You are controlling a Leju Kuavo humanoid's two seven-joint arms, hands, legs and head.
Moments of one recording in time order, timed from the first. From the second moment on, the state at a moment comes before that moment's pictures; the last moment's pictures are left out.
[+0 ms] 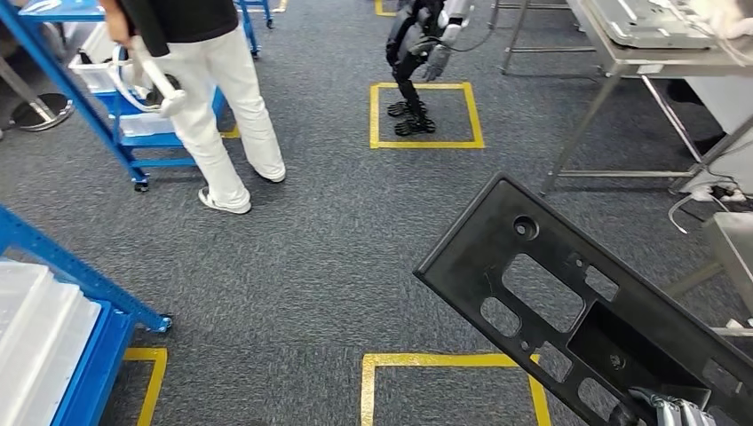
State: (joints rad) left arm -0.05 -0.02 -0.87 -0.13 0.68 0.26 -0.29; right arm 0.73 0.34 -0.03 -2.03 1.57 -0.70 -0.28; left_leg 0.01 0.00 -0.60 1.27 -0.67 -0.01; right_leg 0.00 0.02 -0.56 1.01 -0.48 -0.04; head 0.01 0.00
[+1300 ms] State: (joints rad) left arm -0.04 -0.01 -0.87 -0.13 0.77 0.18 -0.32; right arm 0.74 0.35 -0.10 -2.03 1.43 -0.63 -0.10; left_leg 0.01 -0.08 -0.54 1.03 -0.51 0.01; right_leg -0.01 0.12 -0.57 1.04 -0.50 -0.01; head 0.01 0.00
